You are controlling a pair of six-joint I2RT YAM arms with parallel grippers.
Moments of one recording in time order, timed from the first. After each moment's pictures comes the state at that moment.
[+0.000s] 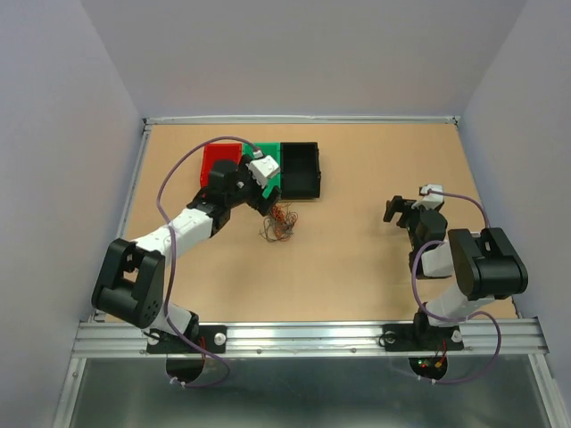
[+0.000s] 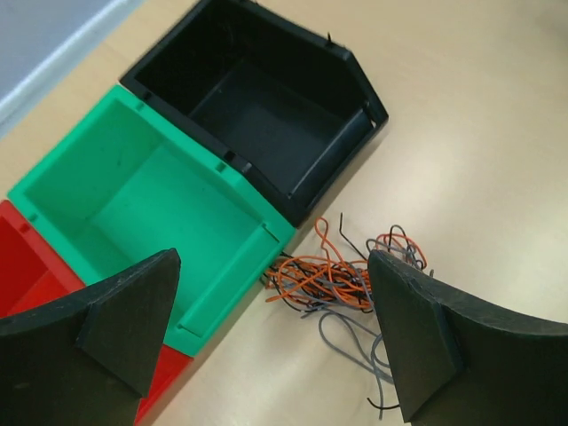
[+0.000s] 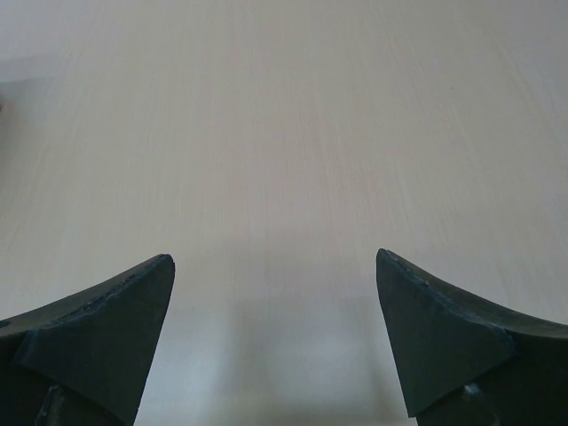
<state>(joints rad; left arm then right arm) -0.39 1.40 0.82 0.24 0.39 0.31 0.01 1.59 0.24 1.20 0.07 0.12</state>
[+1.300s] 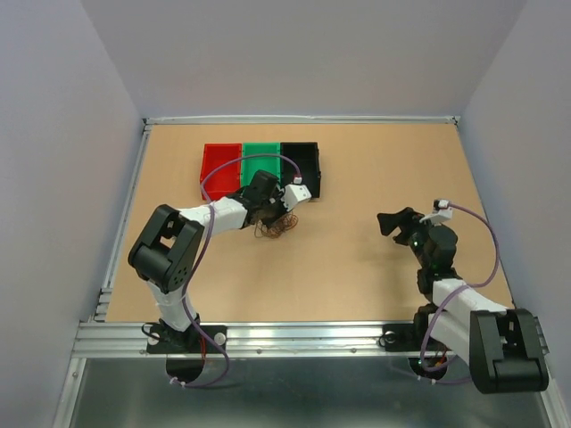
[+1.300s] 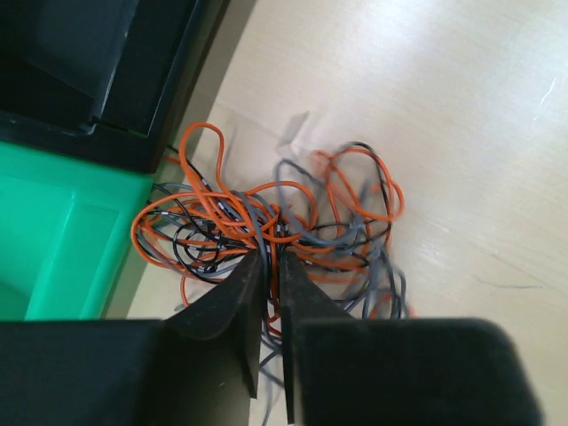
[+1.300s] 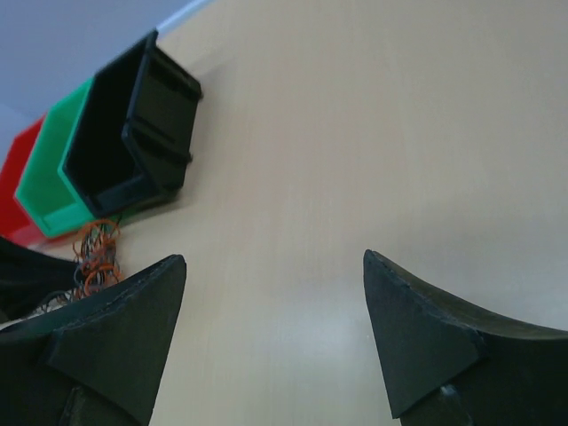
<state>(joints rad) -0.58 1.75 0.99 -0.10 0.17 0.50 0.02 0.97 0.11 0.73 -0.17 0.58</state>
